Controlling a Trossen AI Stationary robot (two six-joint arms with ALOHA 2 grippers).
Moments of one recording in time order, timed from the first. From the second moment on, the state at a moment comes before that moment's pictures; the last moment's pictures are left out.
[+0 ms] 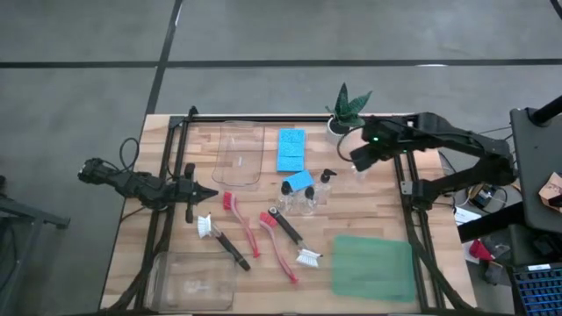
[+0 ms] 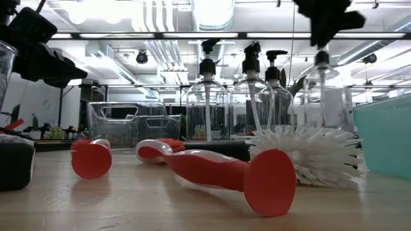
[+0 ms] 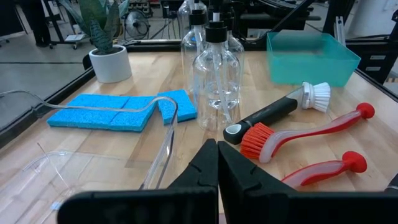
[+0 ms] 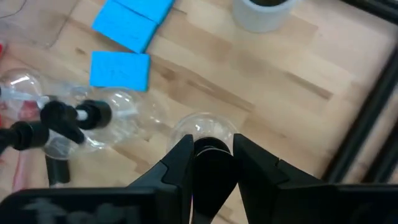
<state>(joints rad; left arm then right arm) -0.36 0.04 0.12 -0.38 -0.44 -0.08 -0.21 1.19 1.39 -1.40 0.19 0.88</state>
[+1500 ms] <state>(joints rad) -0.36 0.04 0.12 -0.38 -0.44 -0.08 0.81 1.34 1.54 -1.44 0.24 1.33</state>
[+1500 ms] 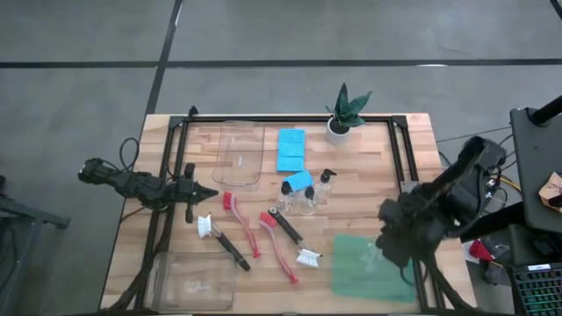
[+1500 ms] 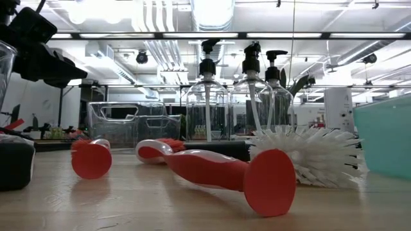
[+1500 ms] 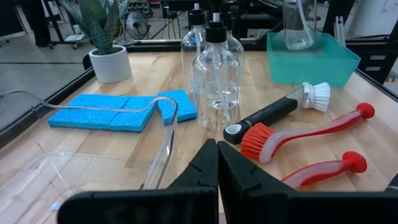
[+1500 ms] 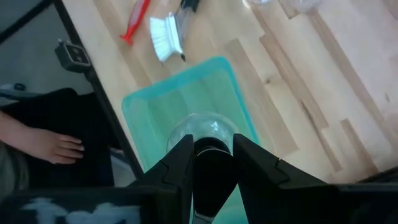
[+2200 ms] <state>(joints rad) -0.36 0.04 0.12 -0.38 -0.44 -0.08 1.05 1.61 1.62 -1.44 0.39 1.53</state>
